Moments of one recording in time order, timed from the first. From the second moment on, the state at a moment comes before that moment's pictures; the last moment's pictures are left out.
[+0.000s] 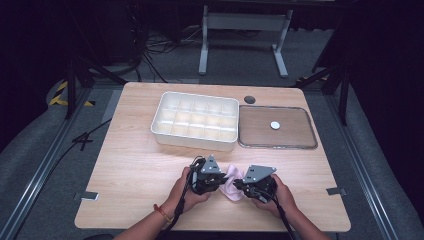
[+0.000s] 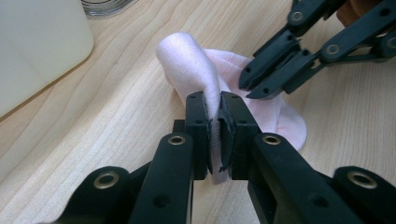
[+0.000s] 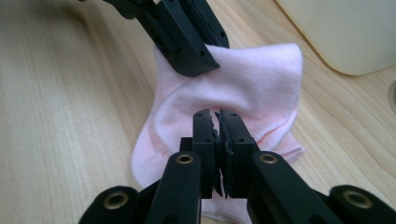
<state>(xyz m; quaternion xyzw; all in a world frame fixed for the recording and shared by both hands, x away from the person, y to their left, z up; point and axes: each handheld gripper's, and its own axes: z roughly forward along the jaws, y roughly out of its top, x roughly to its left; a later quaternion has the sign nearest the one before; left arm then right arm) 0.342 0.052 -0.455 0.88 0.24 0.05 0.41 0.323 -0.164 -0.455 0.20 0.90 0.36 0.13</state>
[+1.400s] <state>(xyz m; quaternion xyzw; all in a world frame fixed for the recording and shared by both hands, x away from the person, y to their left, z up) 0.330 0.040 -0.451 0.89 0.19 0.09 0.40 0.336 -0.174 -0.464 0.23 0.90 0.34 0.14</state>
